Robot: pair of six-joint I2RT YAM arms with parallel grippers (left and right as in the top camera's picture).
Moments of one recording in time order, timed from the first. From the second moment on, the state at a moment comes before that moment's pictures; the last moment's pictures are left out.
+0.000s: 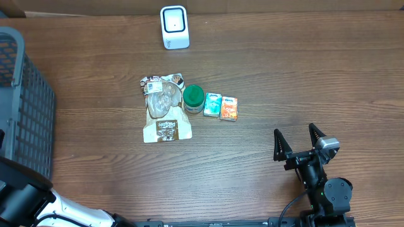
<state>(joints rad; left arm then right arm) 0.93 1.99 1.81 -1.32 -0.27 -0.47 0.09 0.01 0.02 -0.02 -0.12 0.20</state>
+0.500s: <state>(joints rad) 0.94 1.99 1.81 -1.32 -0.30 -0.47 0.09 0.01 0.02 -0.02 -0.12 0.20</state>
